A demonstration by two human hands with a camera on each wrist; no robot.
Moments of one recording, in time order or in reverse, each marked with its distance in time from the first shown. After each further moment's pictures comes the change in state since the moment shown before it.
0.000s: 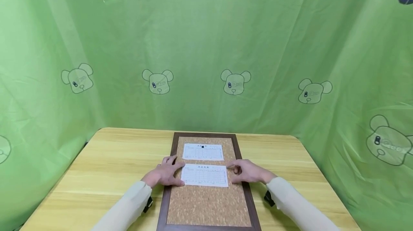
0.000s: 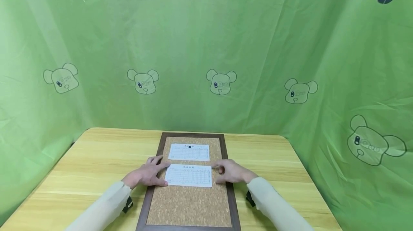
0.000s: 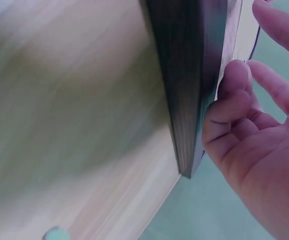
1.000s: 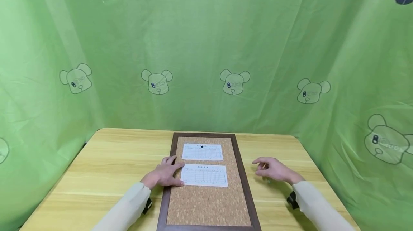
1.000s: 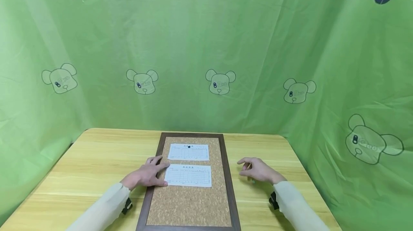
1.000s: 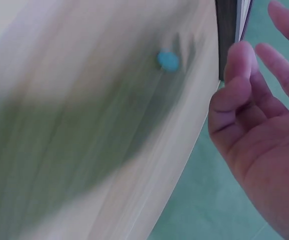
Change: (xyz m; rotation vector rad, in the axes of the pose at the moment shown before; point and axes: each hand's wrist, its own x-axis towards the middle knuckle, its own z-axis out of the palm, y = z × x) left_hand -0.002 -0.002 0.001 -0.025 0.005 0.021; right_hand -0.059 0.055 -0.044 0.046 0.146 0.096
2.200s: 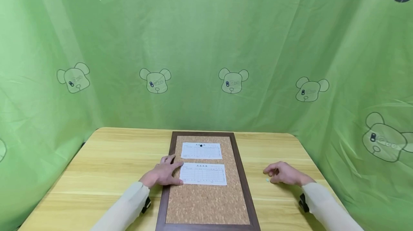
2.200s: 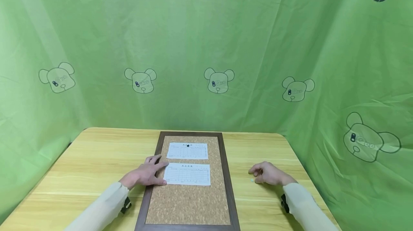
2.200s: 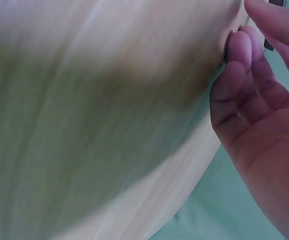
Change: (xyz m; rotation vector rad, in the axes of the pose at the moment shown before) left_hand 0.000 0.000 0.000 0.007 0.002 -0.001; right_hand -0.027 0.040 -0.014 0.047 -0.087 -0.021
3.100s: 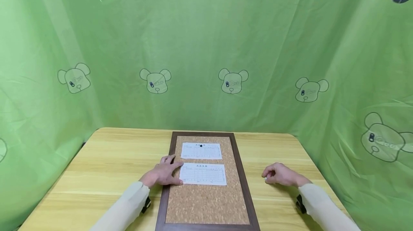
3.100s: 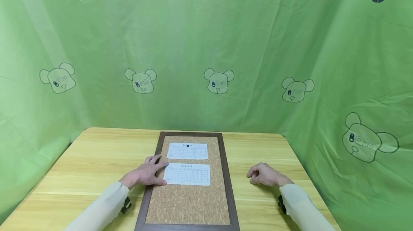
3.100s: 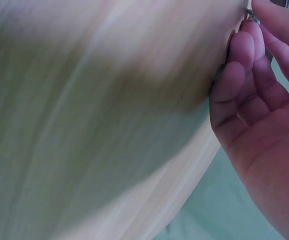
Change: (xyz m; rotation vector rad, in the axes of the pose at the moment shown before) left_hand -0.001 0.001 0.000 -0.004 0.003 -0.007; right_hand 0.004 -0.004 0.009 -0.057 -0.006 0.007
